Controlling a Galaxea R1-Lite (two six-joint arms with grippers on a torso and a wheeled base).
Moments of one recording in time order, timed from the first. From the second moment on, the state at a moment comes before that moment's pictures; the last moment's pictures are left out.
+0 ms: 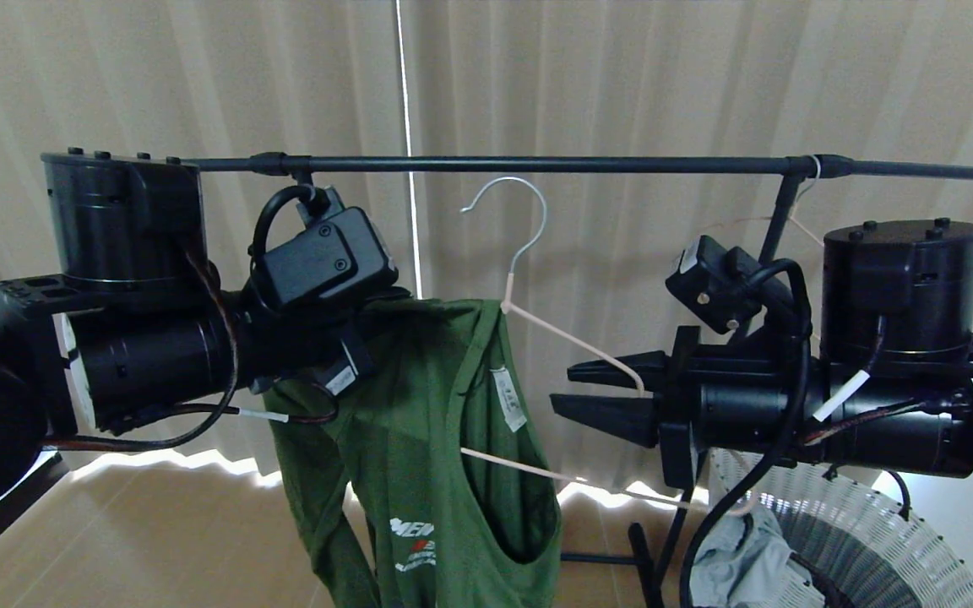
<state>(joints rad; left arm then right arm) -0.50 1.56 -0.94 -0.36 -0.18 0.81 0.64 1.59 -0.85 -0.39 0.39 -0.09</state>
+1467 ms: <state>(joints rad) -0.54 1.55 -0.90 -0.60 0.19 0.55 0.66 1.74 -0.82 -0.60 0.09 -0.14</state>
